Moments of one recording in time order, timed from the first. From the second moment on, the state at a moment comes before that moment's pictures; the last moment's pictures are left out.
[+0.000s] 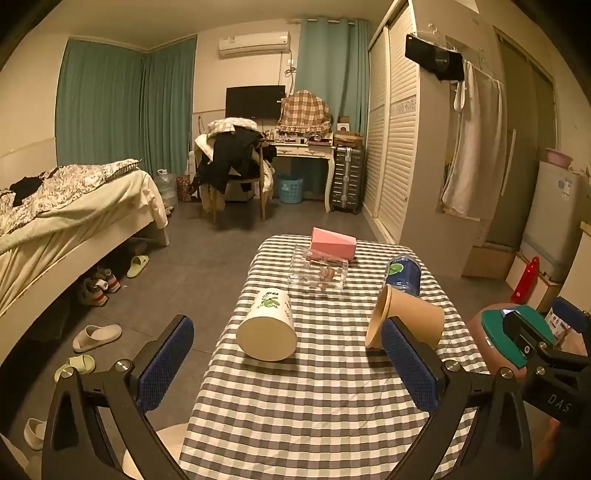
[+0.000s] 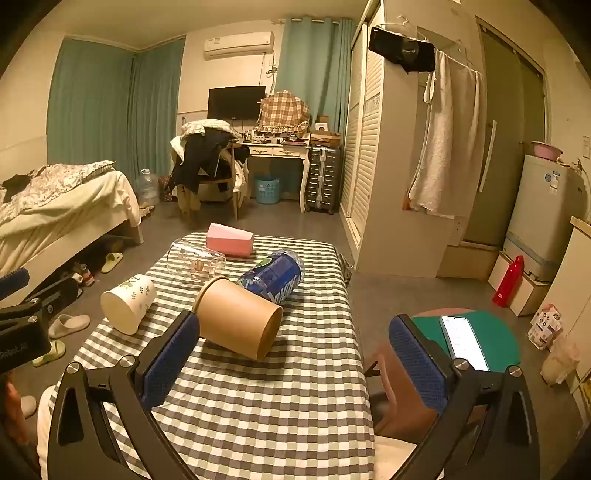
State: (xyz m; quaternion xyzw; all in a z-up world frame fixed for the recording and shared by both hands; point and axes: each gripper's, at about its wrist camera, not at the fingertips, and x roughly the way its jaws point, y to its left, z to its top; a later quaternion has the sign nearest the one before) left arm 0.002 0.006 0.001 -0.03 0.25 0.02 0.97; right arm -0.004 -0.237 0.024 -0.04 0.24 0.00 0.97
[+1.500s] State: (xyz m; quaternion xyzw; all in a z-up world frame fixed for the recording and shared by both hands) left arm 0.001 0.007 0.002 -0.02 0.25 0.02 0.97; right arm -0.007 -0.236 0.019 -0.03 0.26 0.00 0.97
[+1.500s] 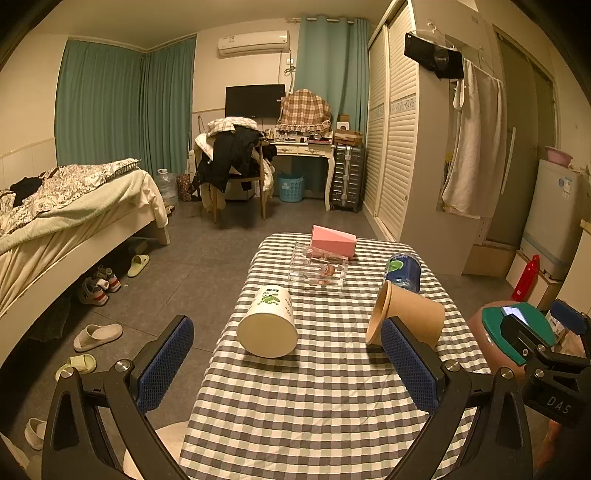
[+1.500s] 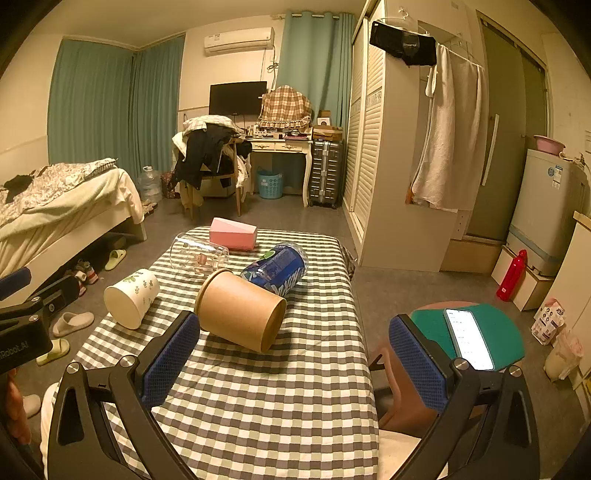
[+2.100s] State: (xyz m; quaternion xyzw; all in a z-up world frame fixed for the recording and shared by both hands) left arm 0.001 0.007 0.002 -0.02 0.25 0.02 0.97; right arm -0.007 -0.237 0.018 -0.03 0.26 0.00 0.97
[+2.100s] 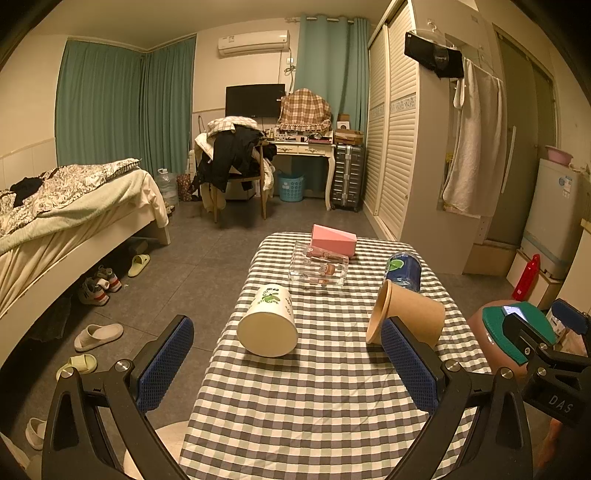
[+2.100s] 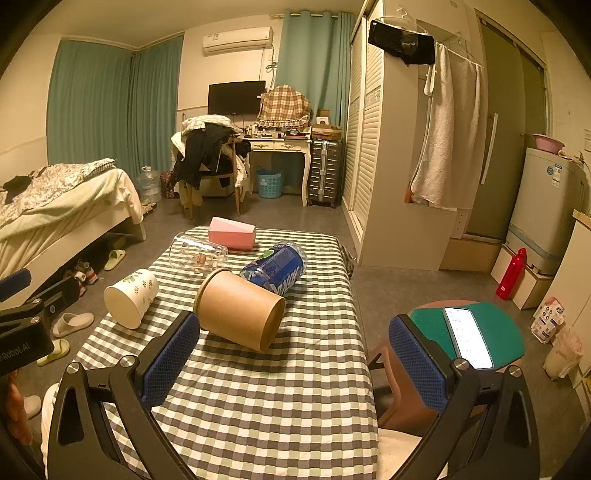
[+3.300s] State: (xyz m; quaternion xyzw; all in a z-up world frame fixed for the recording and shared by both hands) left arm 0.089 0.032 -0.001 -0.04 0.28 0.03 0.96; right arm 0.113 -0.239 0.043 -0.04 0.34 -0.04 0.94
